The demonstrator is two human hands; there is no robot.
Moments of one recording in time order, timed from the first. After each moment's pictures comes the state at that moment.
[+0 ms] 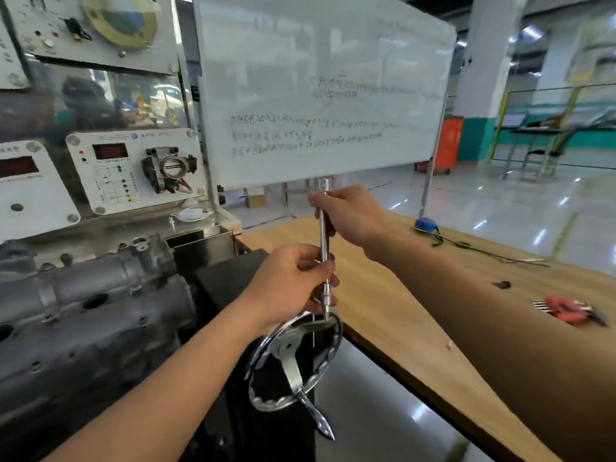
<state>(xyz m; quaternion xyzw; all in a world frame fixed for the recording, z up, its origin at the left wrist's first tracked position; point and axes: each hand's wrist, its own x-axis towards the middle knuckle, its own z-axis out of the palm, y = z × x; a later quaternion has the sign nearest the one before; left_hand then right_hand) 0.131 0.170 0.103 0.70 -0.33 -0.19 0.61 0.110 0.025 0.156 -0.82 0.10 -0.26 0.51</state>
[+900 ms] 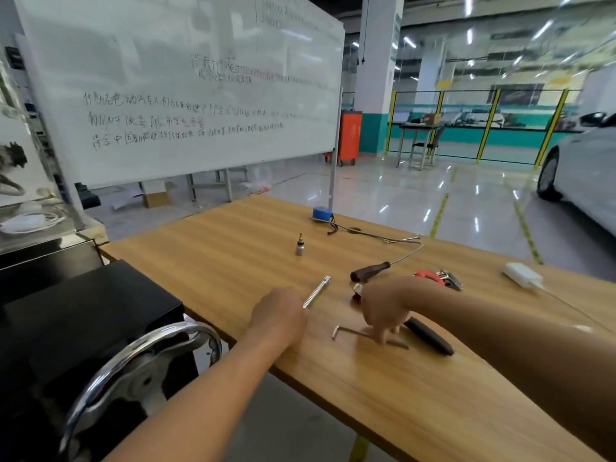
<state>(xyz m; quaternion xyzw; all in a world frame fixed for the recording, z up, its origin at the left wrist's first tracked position) 0.113 -0.028 -0.009 0.90 -0.41 -0.03 0.15 -0.015 -0.174 0.044 -0.92 0.25 0.30 -0.01</state>
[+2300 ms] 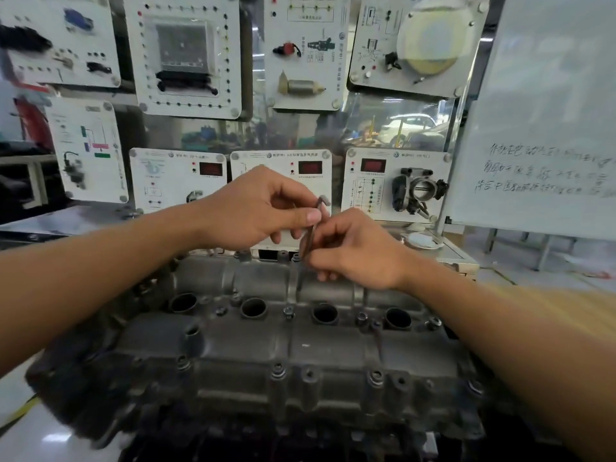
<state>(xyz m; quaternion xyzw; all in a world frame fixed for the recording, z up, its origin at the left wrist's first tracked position) 0.223 0.522 0.196 0.87 -0.30 0.14 0.37 0.259 0.333 0.160 -0.80 -0.43 -0.02 0.42</state>
